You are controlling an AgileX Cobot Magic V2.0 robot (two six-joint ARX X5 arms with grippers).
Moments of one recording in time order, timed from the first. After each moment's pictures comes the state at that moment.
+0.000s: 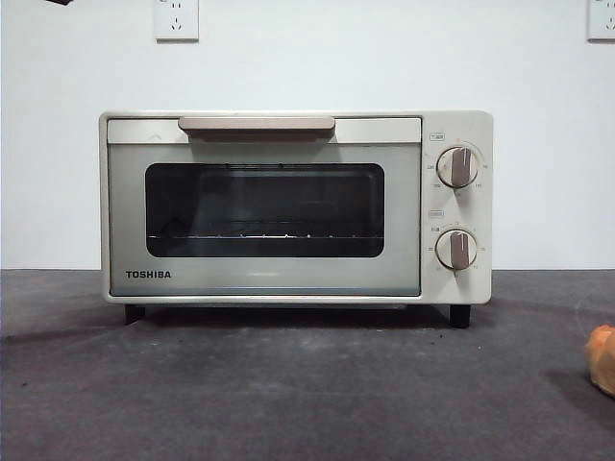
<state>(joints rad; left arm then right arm) -0.27 0.87 1.05 -0.69 0.57 -0.07 0.14 0.62 1.02 -1.00 -0.51 0.10</state>
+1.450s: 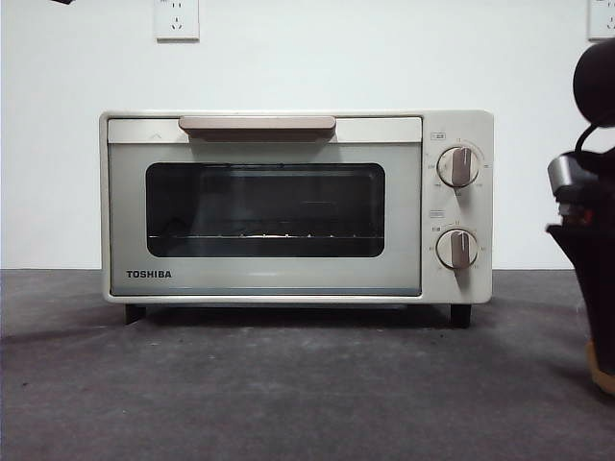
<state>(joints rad) -0.28 0.87 1.05 -0.69 0.57 -0.07 0.26 1.37 0.75 -0.81 -0.21 0.24</state>
